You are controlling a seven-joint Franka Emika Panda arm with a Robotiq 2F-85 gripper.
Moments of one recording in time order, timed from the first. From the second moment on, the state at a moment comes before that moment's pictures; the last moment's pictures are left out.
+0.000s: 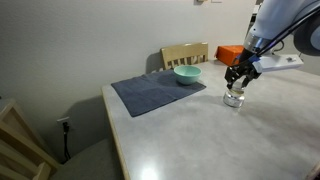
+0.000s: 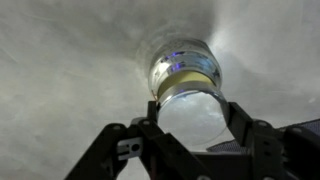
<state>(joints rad) 0.48 0.30 -0.22 -2.38 -0.32 2.86 0.88</state>
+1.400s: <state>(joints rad) 0.36 0.33 -0.10 -2.35 -0.27 2.82 0.82</state>
